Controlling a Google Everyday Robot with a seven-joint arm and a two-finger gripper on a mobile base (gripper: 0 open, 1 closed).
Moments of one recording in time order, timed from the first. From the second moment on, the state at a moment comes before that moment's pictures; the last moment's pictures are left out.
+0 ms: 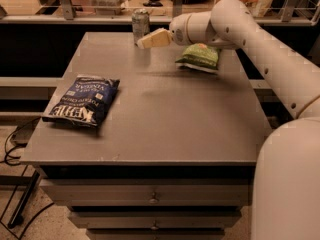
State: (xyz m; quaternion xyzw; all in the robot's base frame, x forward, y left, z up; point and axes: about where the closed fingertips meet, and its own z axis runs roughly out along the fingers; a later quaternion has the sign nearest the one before) arm 0.816 0.014 0.919 -0.38 0.72 0.24 0.54
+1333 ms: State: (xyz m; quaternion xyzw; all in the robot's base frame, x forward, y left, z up) arm 0.907 0.051 0.890 -0.33 0.71 0.24 0.58
